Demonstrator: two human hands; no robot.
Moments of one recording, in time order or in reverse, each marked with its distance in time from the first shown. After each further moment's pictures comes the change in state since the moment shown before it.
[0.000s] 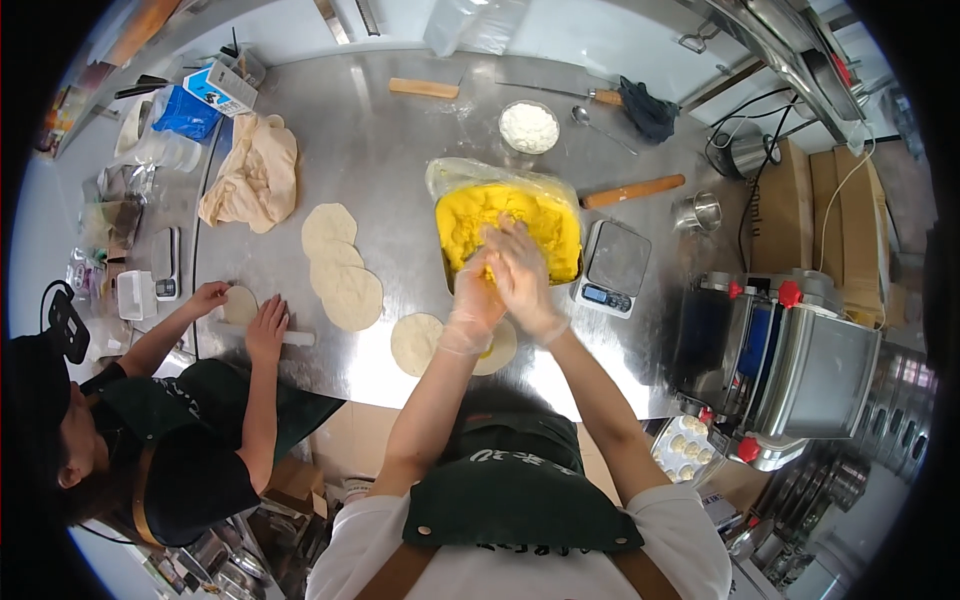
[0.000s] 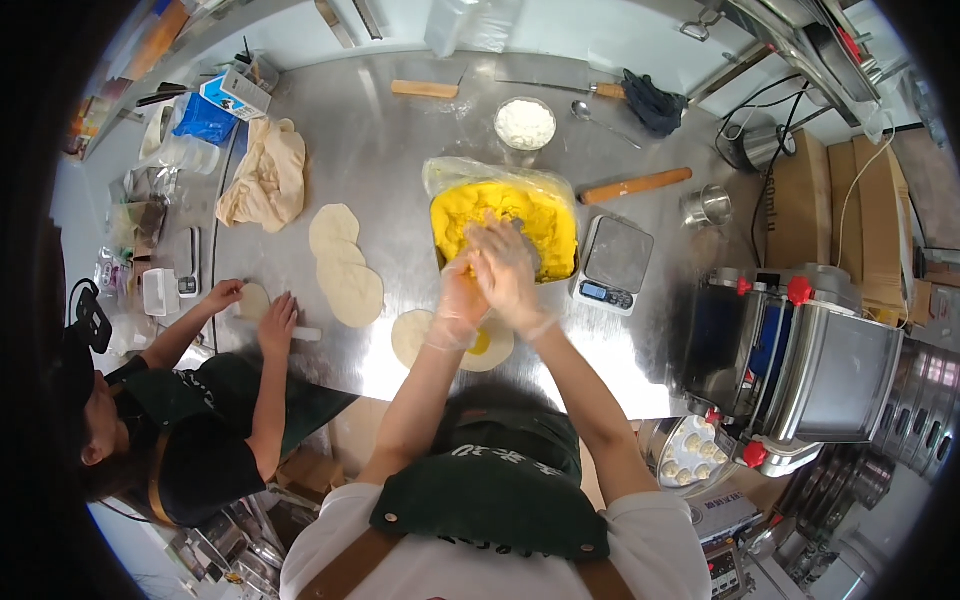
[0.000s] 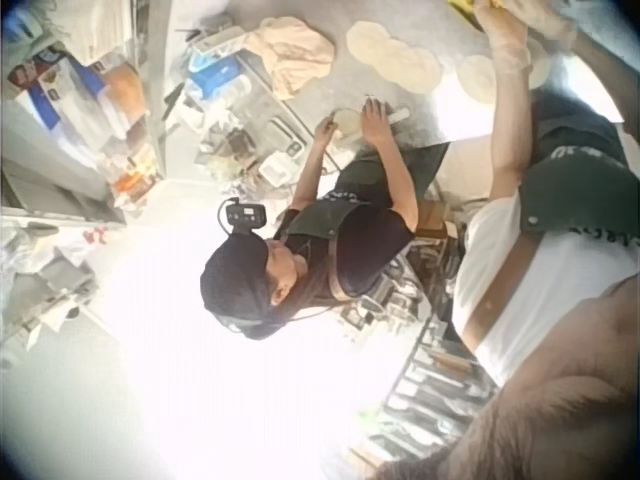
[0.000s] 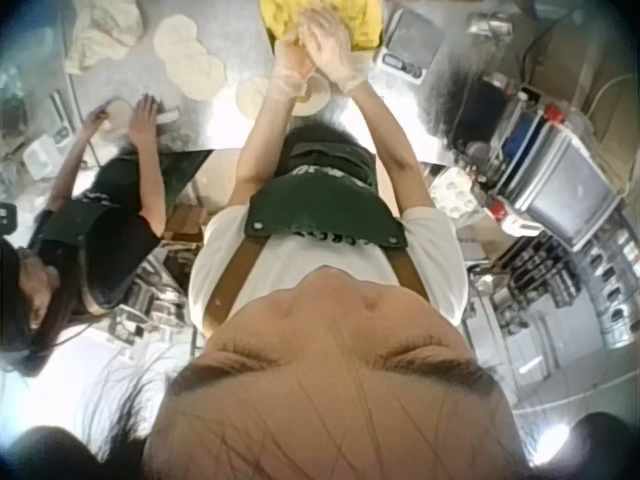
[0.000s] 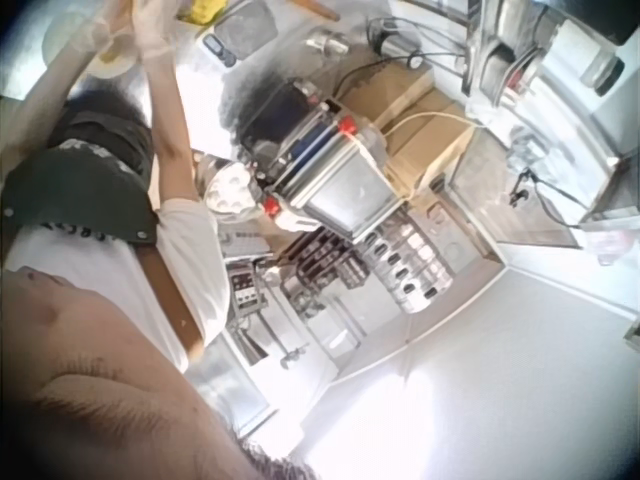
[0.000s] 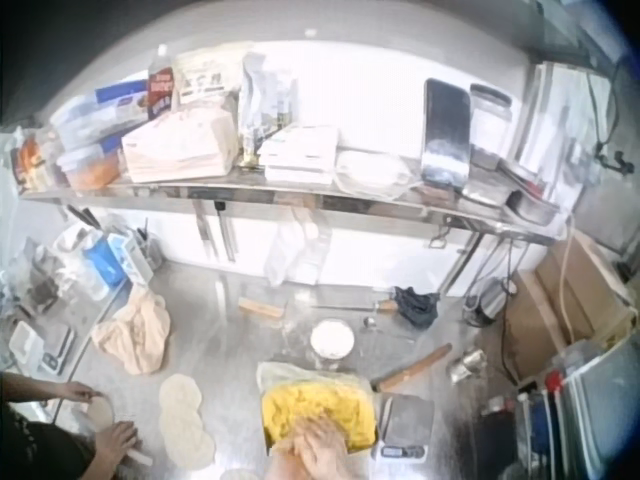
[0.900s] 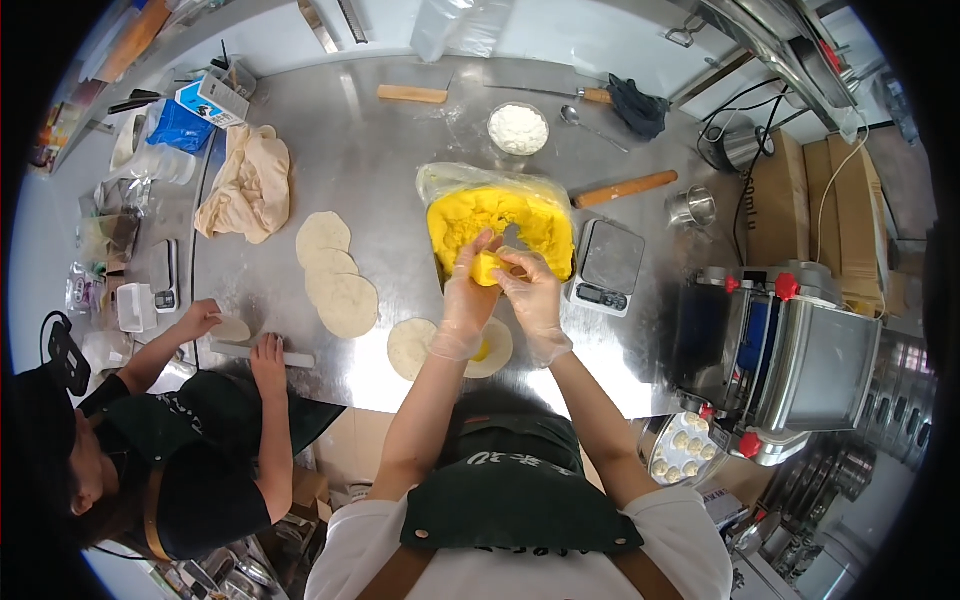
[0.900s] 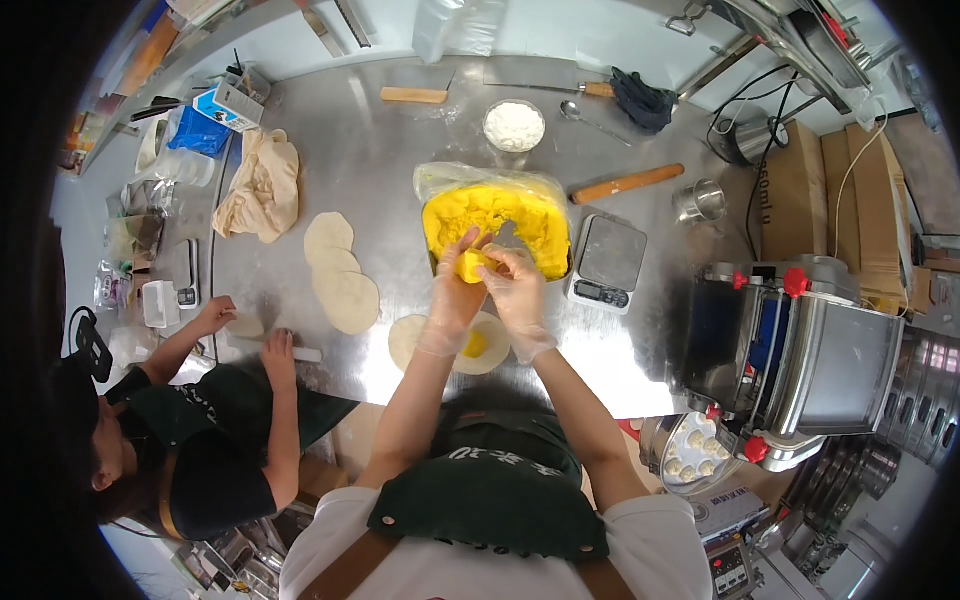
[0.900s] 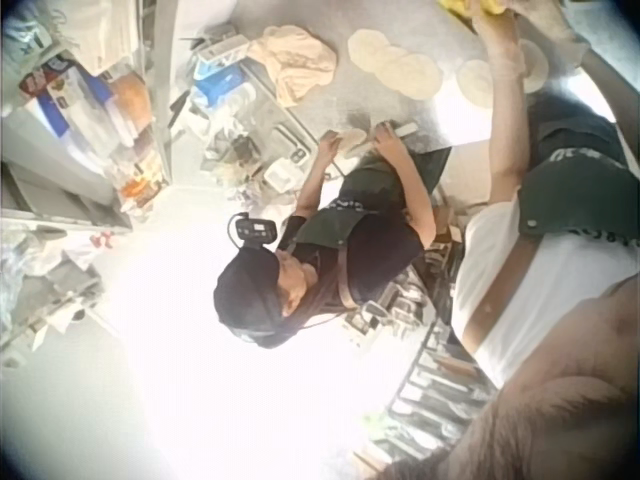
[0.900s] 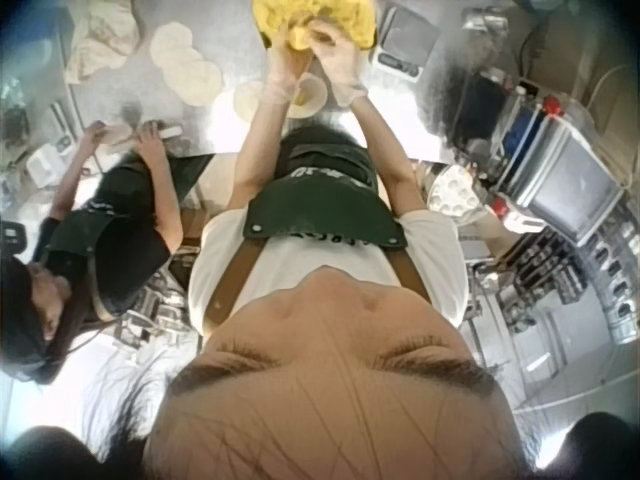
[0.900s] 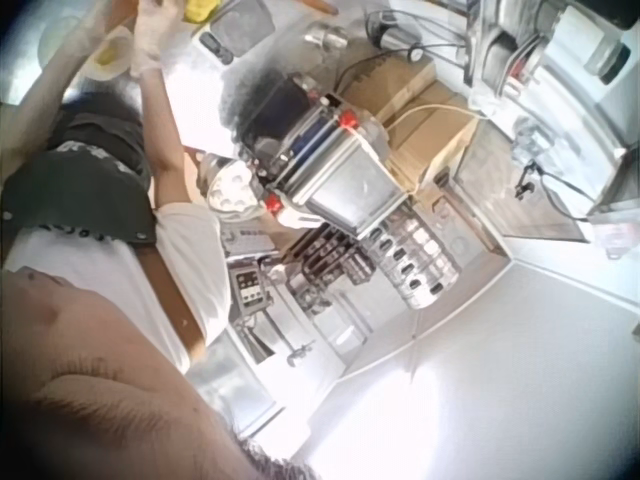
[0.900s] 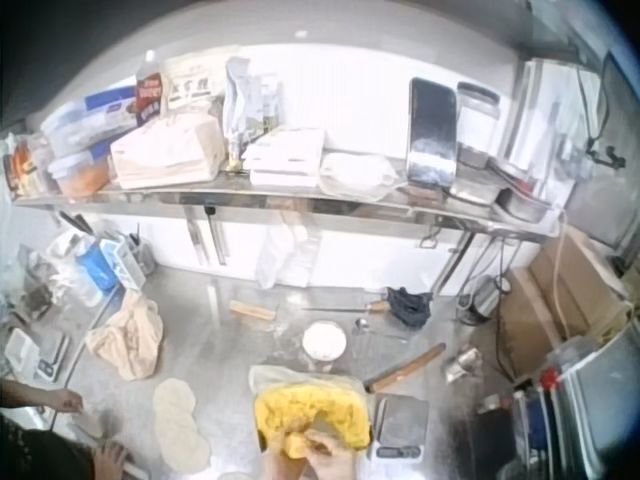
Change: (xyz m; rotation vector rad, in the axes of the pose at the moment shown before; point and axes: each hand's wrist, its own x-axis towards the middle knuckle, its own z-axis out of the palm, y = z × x) left_hand -0.012 0.006 0.025 0.186 0.096 0.139; right_hand -0.026 -0.007 0.002 0.545 0.324 0.574
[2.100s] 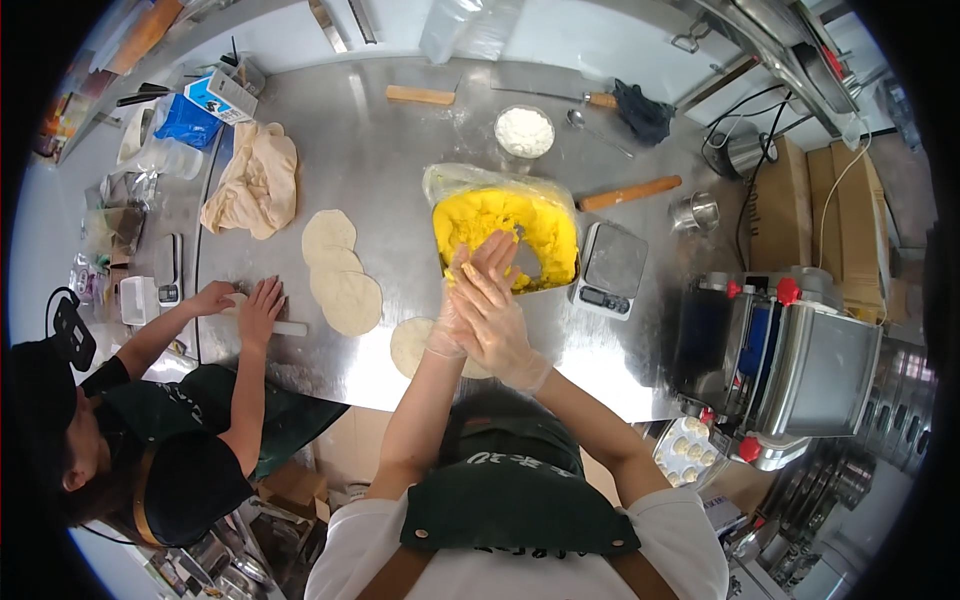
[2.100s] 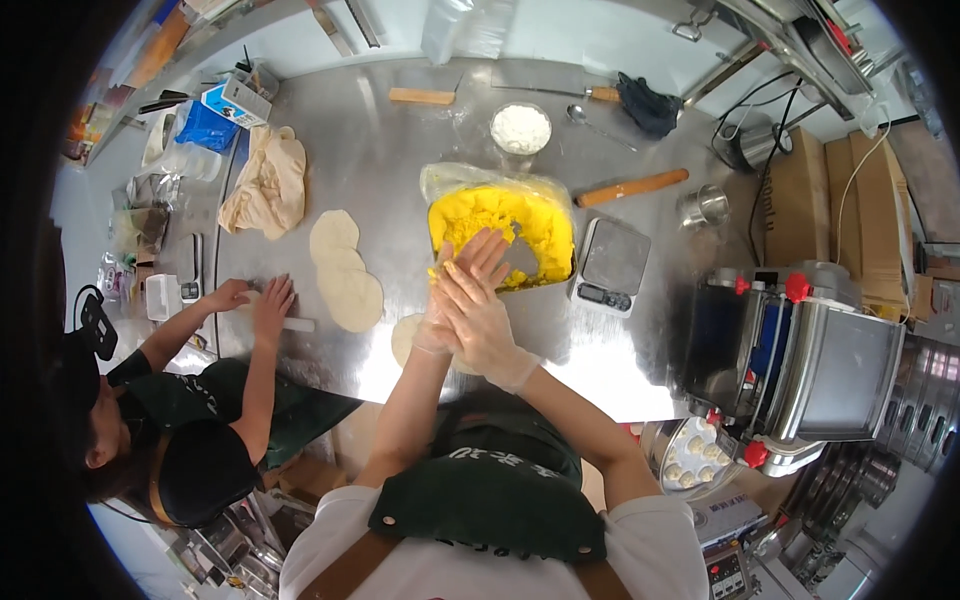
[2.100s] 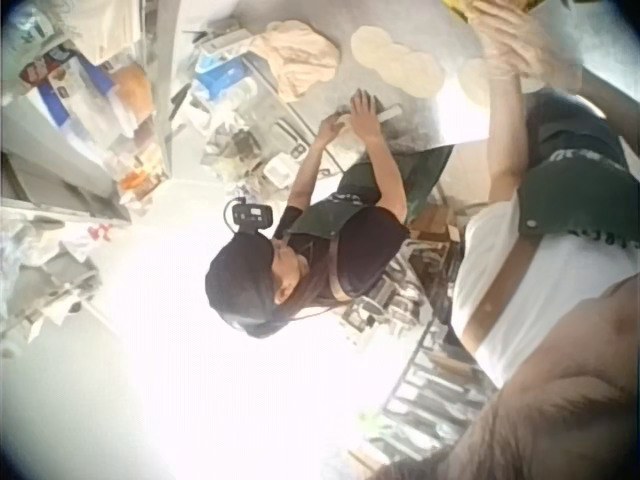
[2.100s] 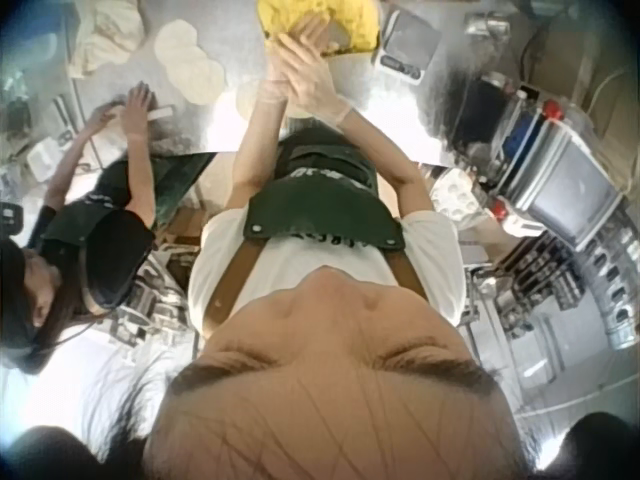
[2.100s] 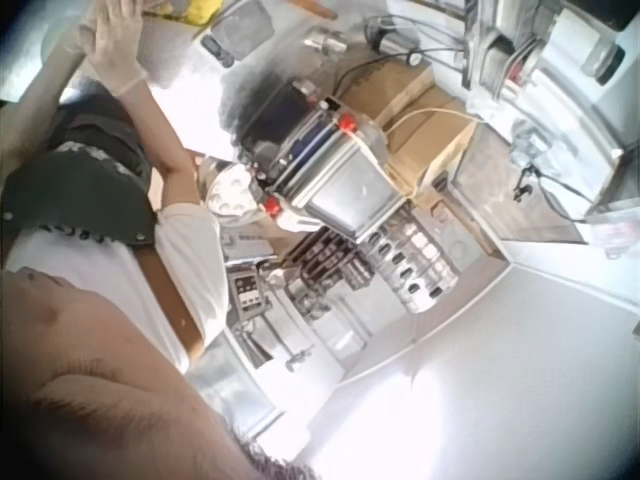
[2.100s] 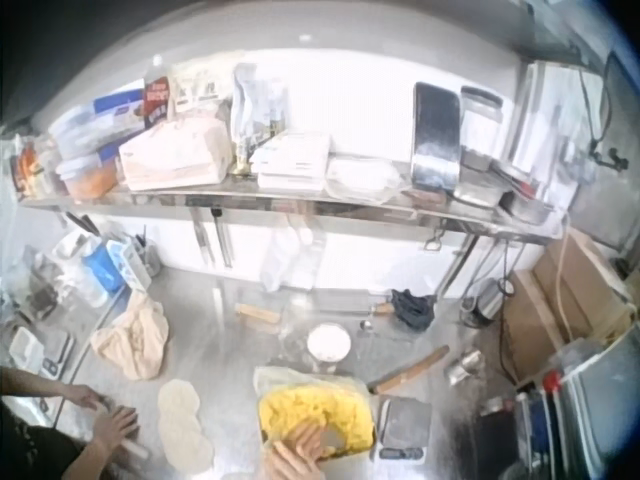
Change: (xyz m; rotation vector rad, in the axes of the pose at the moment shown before) left_hand -0.008 0.014 0.004 0.016 -0.341 -0.058; right_hand -0.020 -0.031 0.020 -0.455 -0.218 -0.776
